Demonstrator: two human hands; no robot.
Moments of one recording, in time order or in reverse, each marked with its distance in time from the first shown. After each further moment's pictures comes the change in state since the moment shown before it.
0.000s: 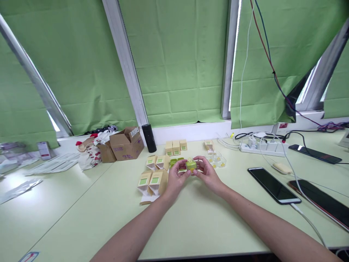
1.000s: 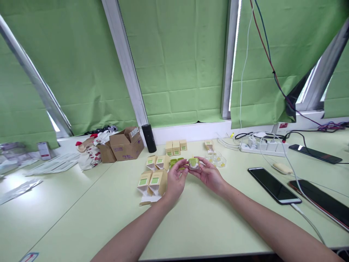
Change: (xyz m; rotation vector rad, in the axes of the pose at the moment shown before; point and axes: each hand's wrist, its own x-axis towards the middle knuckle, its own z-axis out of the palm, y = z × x) left_hand -0.005 -0.002 0.003 0.006 0.052 0.094; right_hand 0.005 -0.004 -0.002 0.594 -0.009 0.193
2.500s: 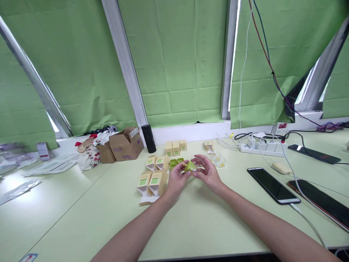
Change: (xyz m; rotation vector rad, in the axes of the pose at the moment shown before) left_hand 0.005 -0.004 0.000 -0.063 -0.089 -0.113; right_hand -0.004 -0.001 0.004 -0.637 0.089 -0.321
